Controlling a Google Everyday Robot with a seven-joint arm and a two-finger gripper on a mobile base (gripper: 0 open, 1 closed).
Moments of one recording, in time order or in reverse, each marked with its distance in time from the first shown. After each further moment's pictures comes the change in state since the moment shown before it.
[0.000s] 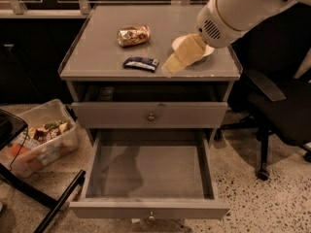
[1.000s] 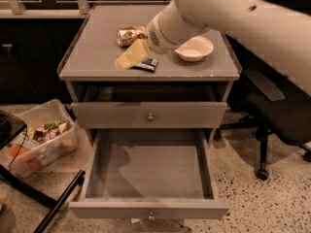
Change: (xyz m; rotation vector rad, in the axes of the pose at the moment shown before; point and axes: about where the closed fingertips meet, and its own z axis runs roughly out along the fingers) arm -0.076 0.027 0.119 -0.120 -0.138 0.131
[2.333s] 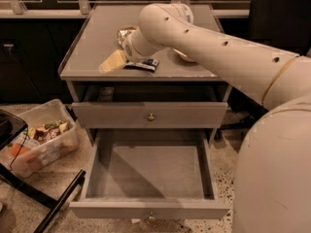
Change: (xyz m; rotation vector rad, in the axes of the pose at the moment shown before) arm -0.024 -0.010 0.148 -0.032 -0.007 0.070
